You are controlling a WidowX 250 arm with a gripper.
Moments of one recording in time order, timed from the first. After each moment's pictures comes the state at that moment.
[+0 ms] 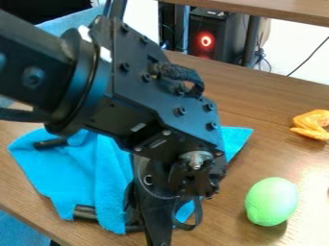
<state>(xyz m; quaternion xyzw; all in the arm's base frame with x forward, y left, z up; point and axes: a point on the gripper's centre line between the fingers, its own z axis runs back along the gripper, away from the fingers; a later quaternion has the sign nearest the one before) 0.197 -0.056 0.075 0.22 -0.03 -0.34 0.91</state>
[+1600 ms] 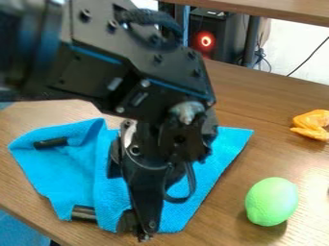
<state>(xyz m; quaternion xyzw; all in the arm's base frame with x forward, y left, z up) 0.194 -0.051 0.100 0.21 -0.03 -0.34 0.92</state>
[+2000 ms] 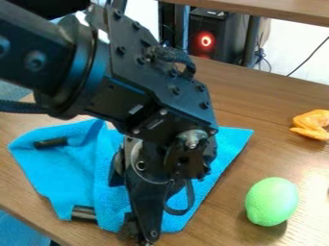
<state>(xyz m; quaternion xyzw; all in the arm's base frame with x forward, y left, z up) 0.199 -0.043 0.078 0.22 0.00 -0.33 0.92</state>
